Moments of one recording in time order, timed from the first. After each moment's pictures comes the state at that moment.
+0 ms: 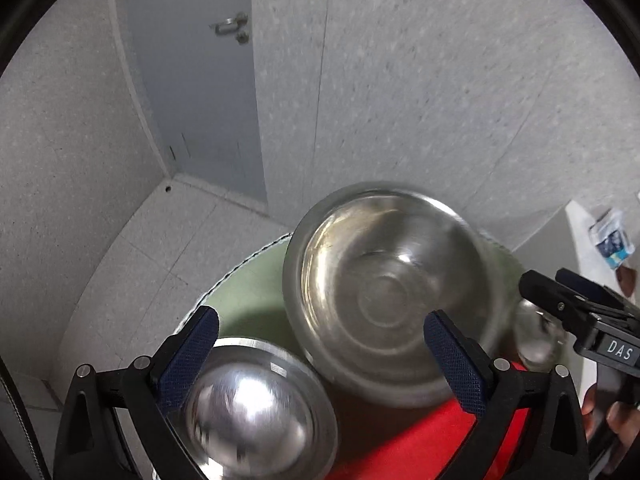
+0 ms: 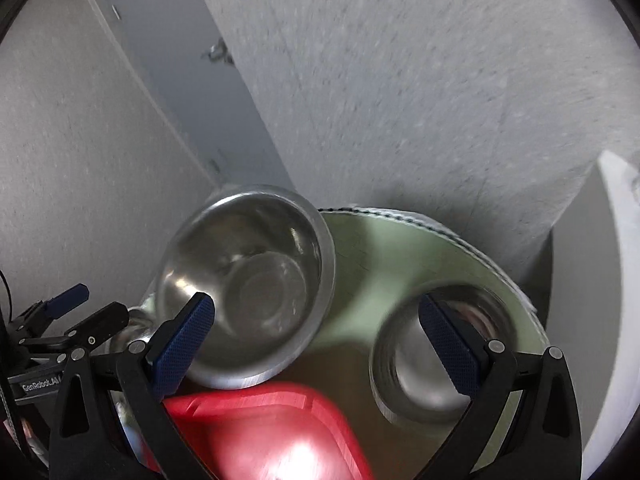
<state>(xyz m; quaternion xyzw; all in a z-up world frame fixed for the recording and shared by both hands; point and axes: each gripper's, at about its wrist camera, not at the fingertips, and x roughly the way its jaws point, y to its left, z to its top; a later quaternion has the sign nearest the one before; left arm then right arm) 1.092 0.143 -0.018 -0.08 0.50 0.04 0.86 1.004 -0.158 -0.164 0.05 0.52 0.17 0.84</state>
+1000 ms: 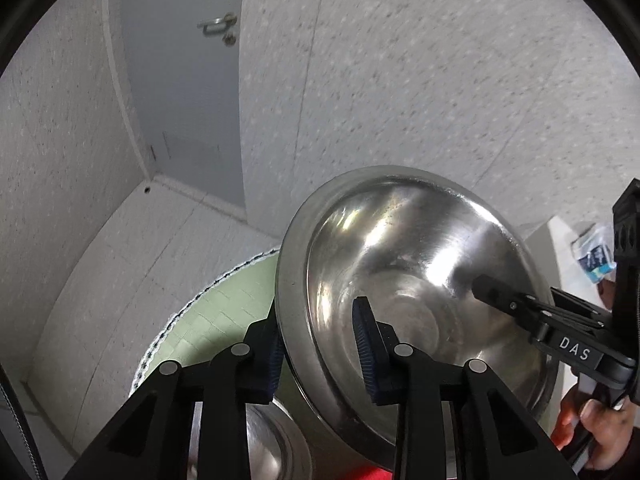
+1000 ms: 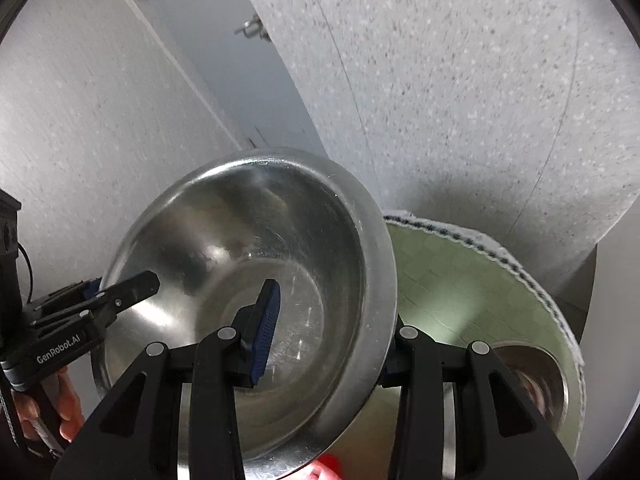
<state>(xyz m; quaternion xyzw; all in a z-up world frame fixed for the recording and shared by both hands) 1.143 0.128 -0.064 -0.11 0.47 0.02 0.88 1.022 -0.146 -0.156 0.06 0.51 0.24 0.82</state>
